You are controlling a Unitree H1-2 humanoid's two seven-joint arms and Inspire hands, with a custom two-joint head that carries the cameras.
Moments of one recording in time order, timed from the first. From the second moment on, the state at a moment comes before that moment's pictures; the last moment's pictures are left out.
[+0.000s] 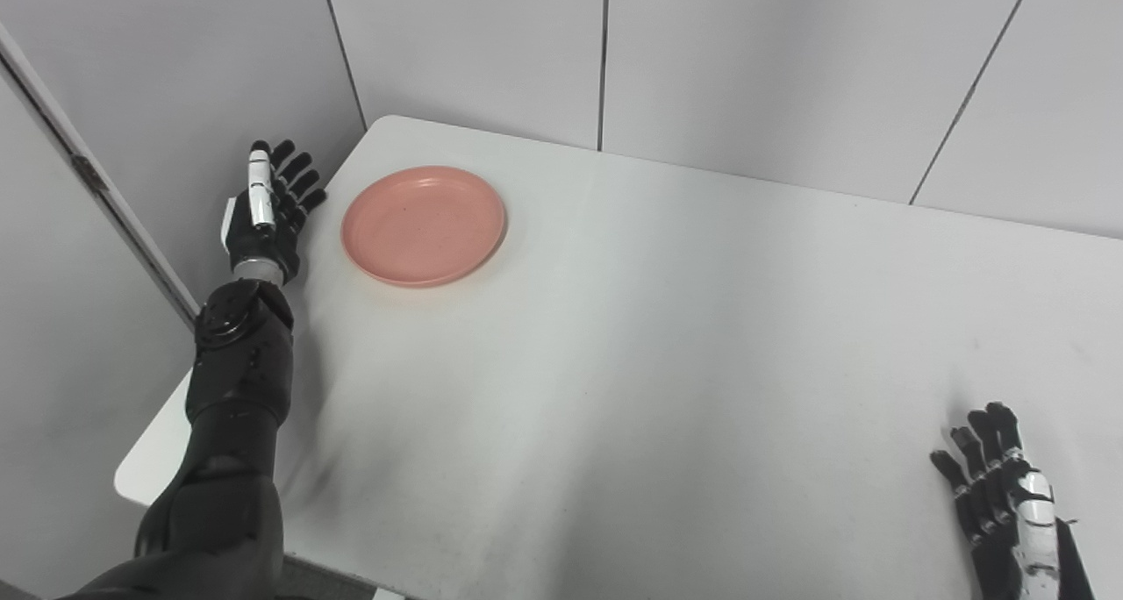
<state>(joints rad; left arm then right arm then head) -0.58 0.47 0.50 0.78 -0.38 -0.08 -0.06 0.10 -0.11 -0.01 -0.18 0.21 -0.04 0.16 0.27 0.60</state>
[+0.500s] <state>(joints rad) -0.57 0.40 0.45 0.74 -0.39 -0.11 -0.07 0.10 -0.11 -0.01 -0.18 0.21 -0.04 0.16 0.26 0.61</state>
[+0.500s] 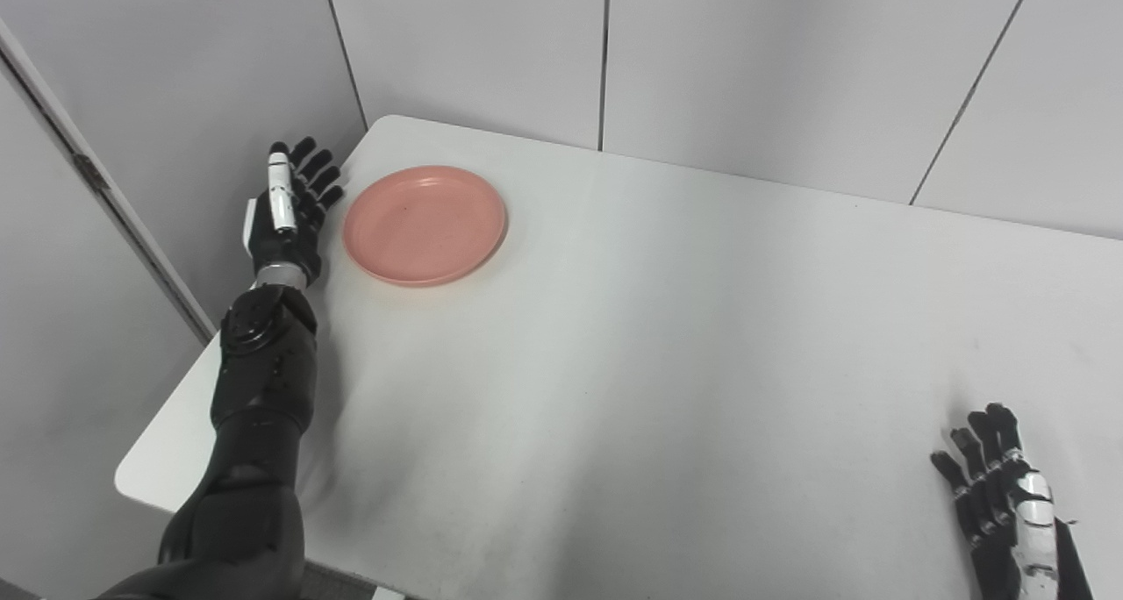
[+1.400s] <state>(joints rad) -0.57 0.34 0.34 0.71 -0.37 -0.12 -0.08 0.09 -0.11 0.00 -0.19 0.20 -0.01 0.15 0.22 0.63</state>
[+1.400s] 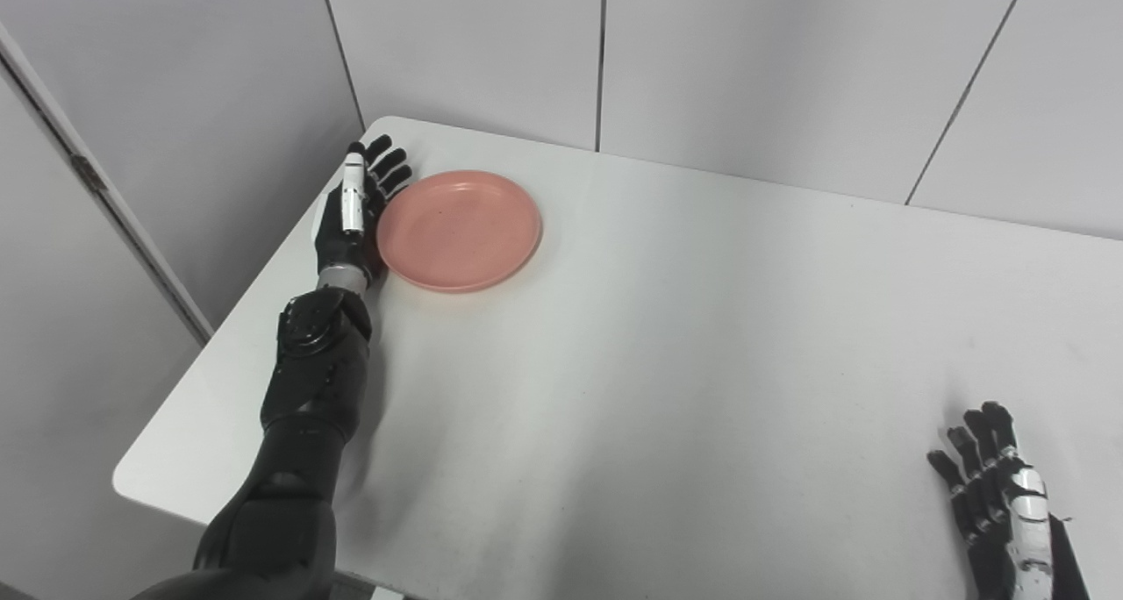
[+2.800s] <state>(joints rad) -0.43 0.15 0.07 0.32 -0.29 0.10 -0.16 0.09 -0.07 0.02 -0.22 0.13 0.02 0.10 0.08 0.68</state>
